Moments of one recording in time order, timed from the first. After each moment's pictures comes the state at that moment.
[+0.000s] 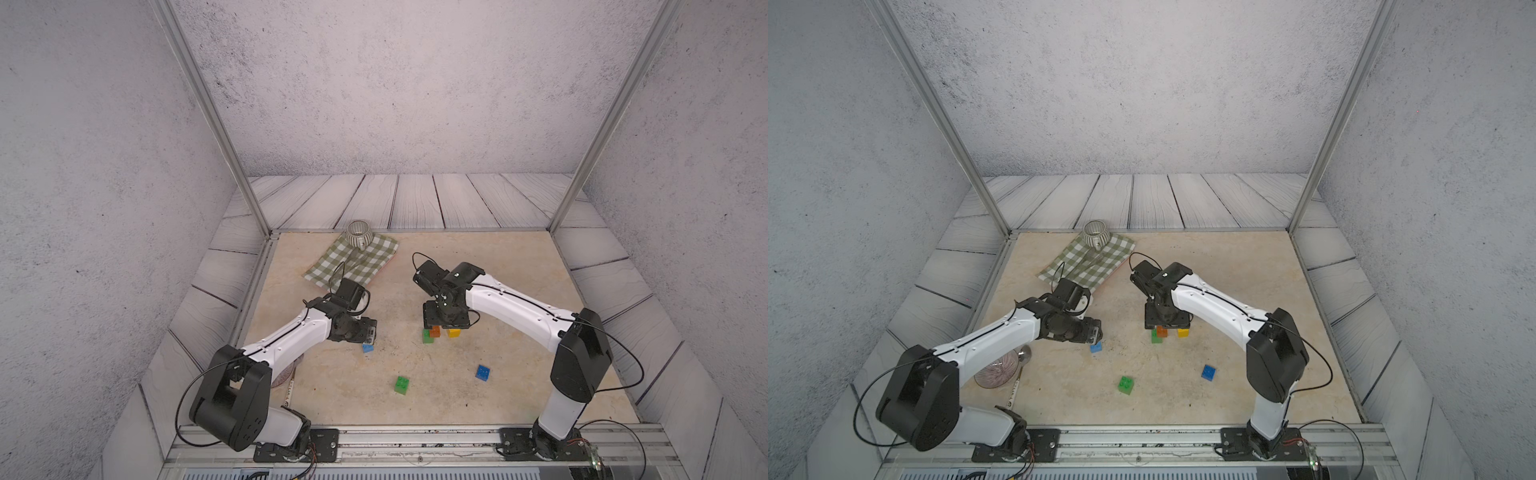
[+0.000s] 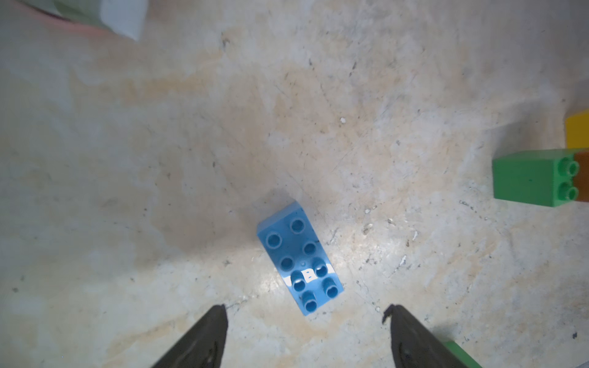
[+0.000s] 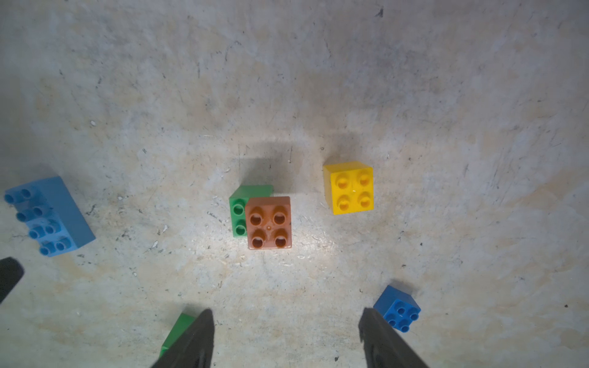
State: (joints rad) left arm -0.49 1.45 0.87 -0.65 0.13 -0.32; right arm 0.80 1.75 1.52 -1.21 0.11 0.77
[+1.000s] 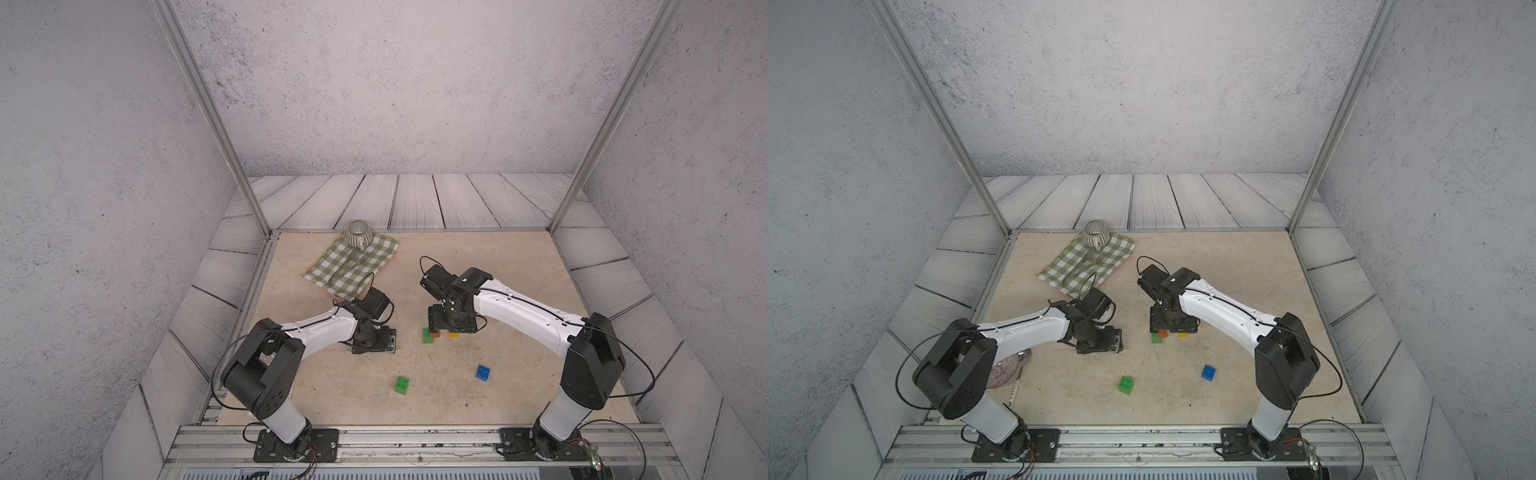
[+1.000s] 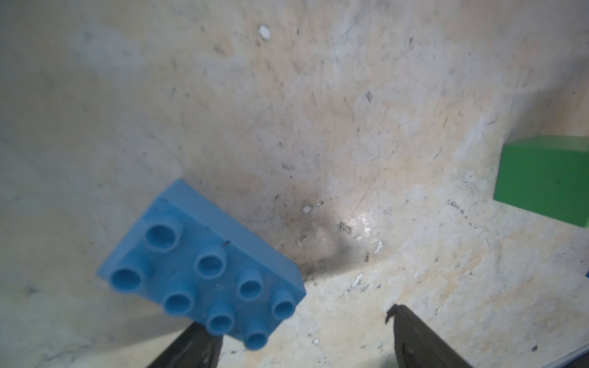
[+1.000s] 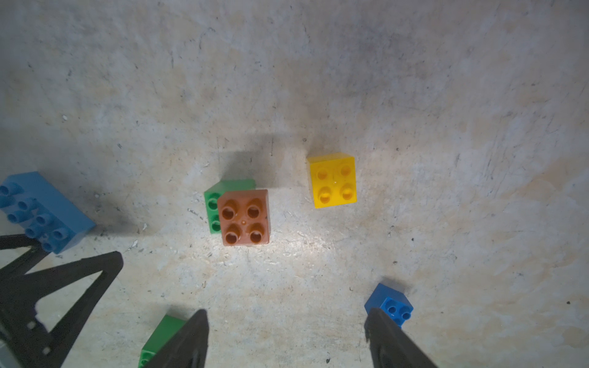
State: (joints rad) left arm -0.64 1.62 0.91 -0.60 0.15 -0.55; right arm 0.78 1.69 1.42 -1.16 0.11 0.76
